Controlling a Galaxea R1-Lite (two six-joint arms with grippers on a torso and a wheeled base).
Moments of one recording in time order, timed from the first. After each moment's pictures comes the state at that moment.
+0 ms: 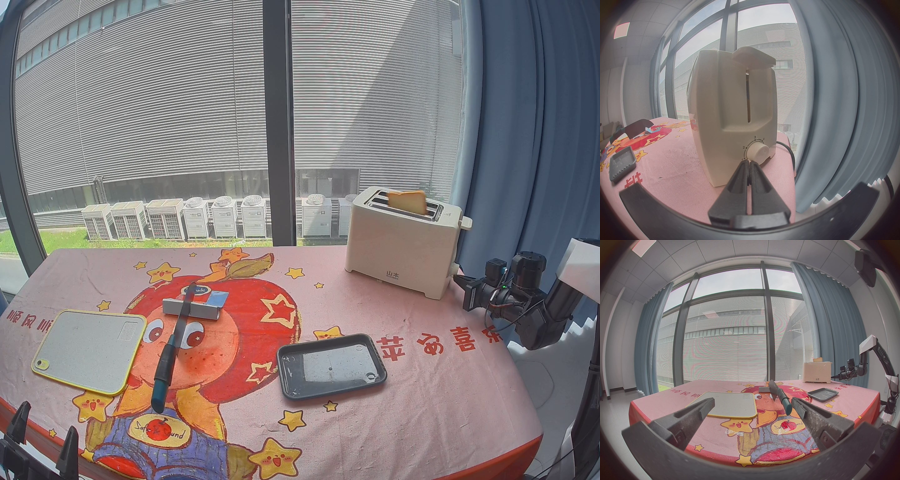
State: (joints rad) left arm -0.01 0.02 -0.02 0.00 0.00 0.00; right arm -0.02 2.25 -0.77 -1.17 0.34 -0.07
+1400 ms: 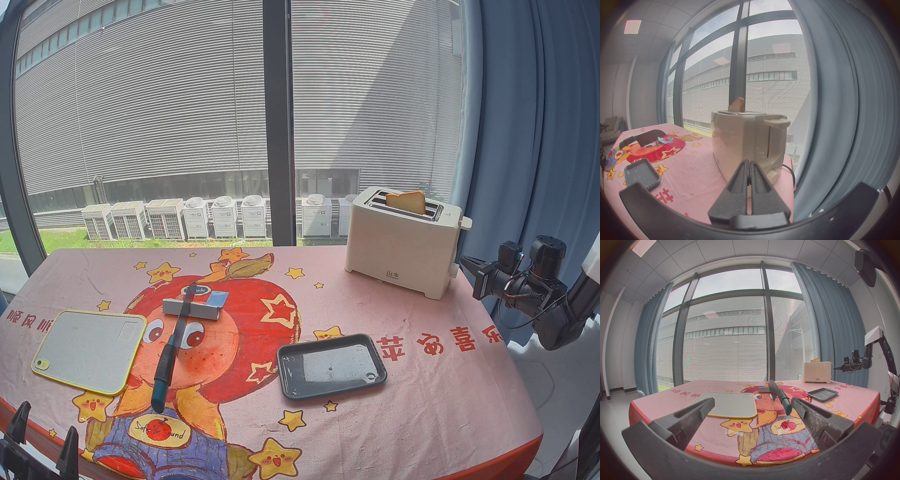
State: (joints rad) left arm -0.01 0.02 -0.02 0.00 0.00 0.00; right arm 0.02 2.04 -0.65 -1.19 0.34 -0.08
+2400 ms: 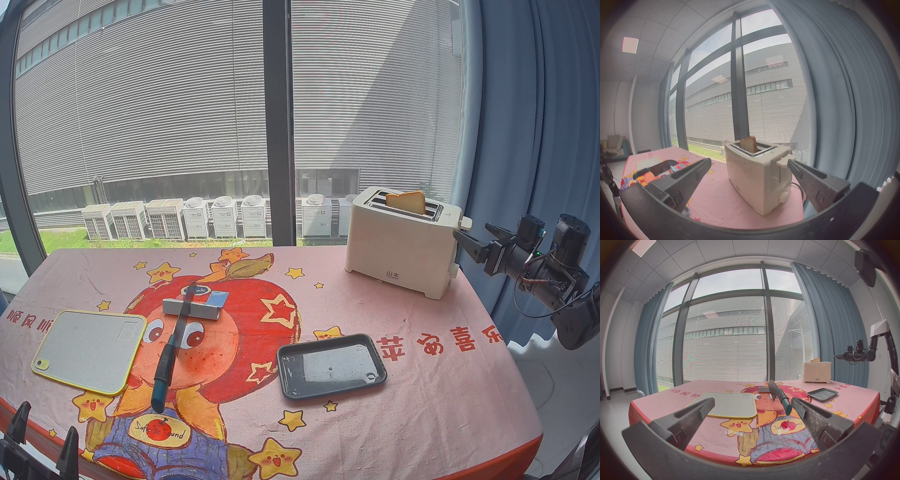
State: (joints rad) left arm -0.01 0.02 -0.02 0.00 0.00 0.00; right arm 0.08 1.83 -0.60 -1.19 0.30 0.09
